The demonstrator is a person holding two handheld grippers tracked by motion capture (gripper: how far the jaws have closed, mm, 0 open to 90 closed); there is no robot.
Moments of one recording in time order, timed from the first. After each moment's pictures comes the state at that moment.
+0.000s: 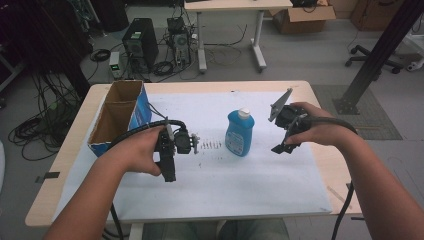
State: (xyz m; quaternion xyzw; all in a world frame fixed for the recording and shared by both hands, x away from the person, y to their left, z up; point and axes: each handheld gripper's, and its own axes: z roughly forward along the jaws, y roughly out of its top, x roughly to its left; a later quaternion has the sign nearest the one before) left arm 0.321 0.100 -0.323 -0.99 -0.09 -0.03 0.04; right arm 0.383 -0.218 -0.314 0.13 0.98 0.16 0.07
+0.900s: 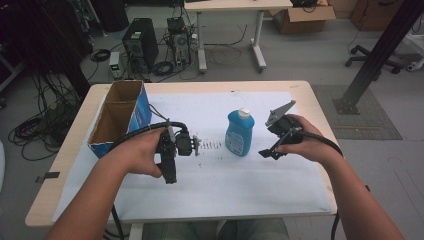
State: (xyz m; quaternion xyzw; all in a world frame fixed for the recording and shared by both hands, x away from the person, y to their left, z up) left arm 0.318 0.098 -0.326 -0.99 -0.09 -0.03 0.04; right arm 0.378 -0.217 -0.358 0.20 0.94 0.27 0.09
